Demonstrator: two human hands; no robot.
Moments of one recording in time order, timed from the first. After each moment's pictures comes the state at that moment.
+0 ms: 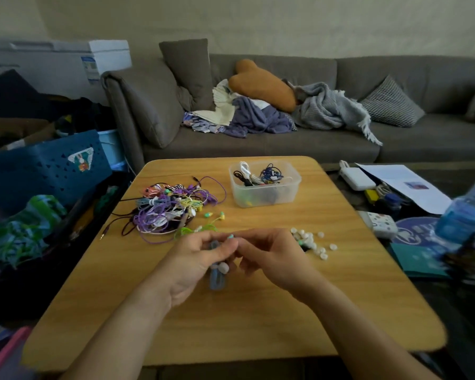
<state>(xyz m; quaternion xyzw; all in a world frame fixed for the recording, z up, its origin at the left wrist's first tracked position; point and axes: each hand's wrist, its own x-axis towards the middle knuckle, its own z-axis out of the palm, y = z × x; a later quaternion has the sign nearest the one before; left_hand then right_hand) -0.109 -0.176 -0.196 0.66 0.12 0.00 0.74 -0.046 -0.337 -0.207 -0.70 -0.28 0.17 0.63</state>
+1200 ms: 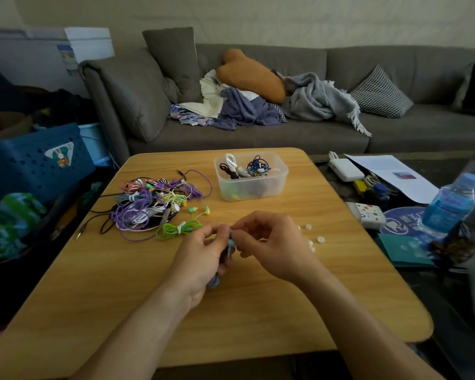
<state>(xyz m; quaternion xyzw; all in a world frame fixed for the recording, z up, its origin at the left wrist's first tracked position) -0.089 -0.219 -0.209 0.66 0.18 0.07 0.73 -0.033 -0.355 -0.203 -0.79 -0.26 0.06 0.56</state>
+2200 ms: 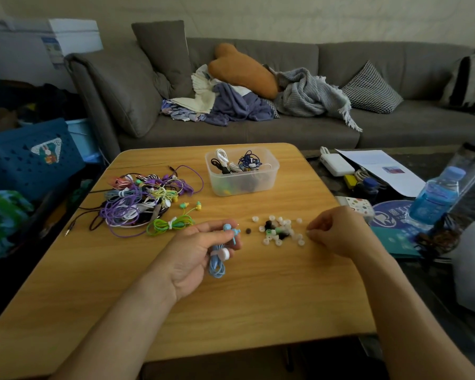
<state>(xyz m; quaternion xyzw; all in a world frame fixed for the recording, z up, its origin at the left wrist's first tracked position) -0.090 -0.216 -0.198 0.56 0.16 -0.04 0.81 0.017 -0.453 -0.197 -0.96 -0.04 0.06 0.26</state>
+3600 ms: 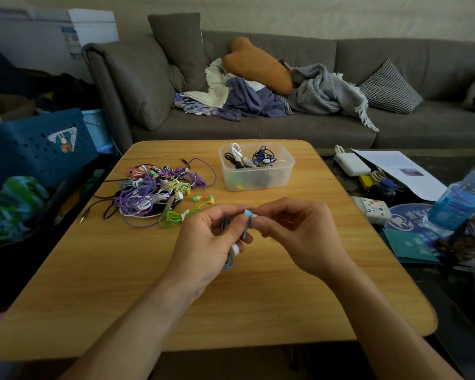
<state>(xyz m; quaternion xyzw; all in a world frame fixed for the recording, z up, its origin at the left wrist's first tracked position) -0.107 -0.226 -0.192 0.68 0.04 0.15 0.72 -0.037 -0.380 -0.193 -0.71 -0.32 0.01 0.63</state>
